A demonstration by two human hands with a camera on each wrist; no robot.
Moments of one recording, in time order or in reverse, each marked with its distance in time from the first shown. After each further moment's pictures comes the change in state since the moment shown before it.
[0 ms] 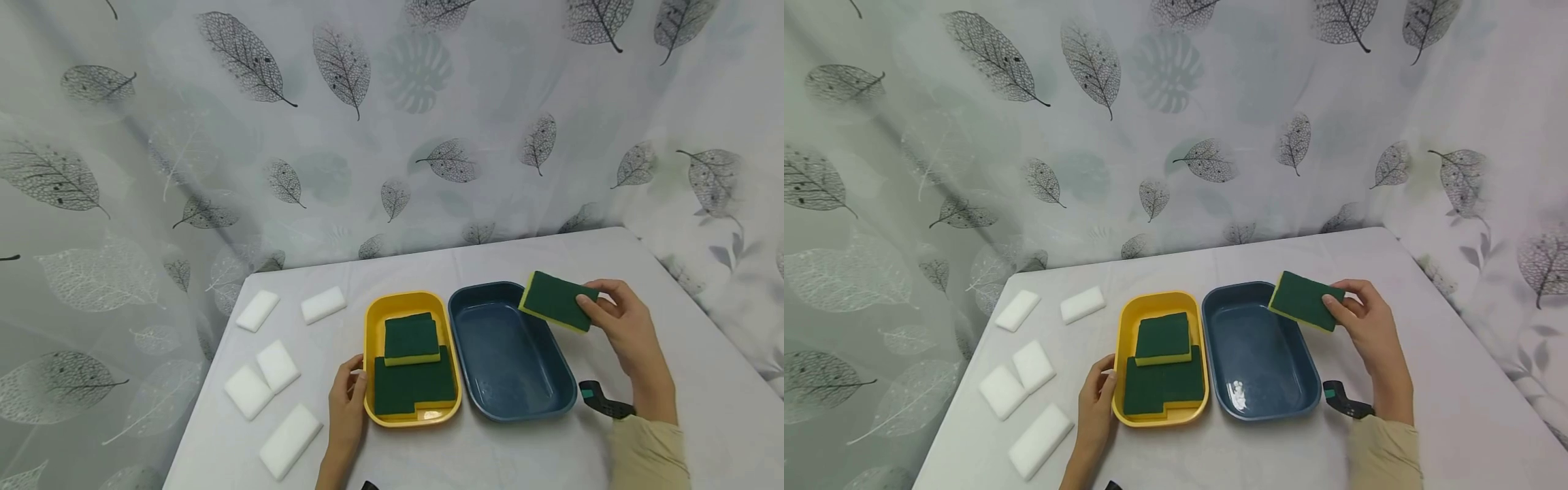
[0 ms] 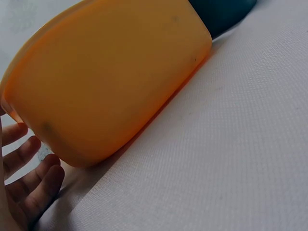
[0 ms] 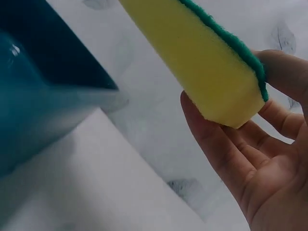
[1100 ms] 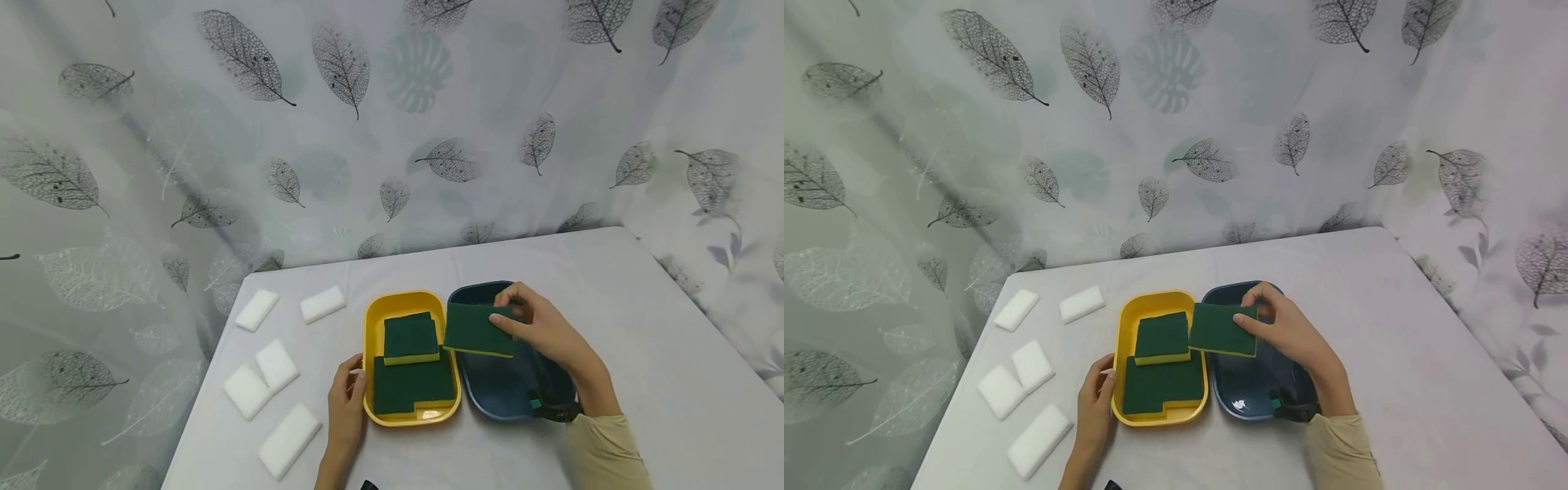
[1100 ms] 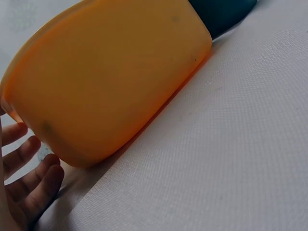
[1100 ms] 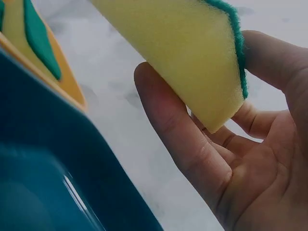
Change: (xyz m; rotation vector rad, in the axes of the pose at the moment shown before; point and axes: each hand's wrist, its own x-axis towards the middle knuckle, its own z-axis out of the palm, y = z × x) left_hand 0.001 -0.001 0.000 -0.001 -0.009 0.010; right_hand 0.003 -0.029 0.097 -0.301 -0.488 -0.050
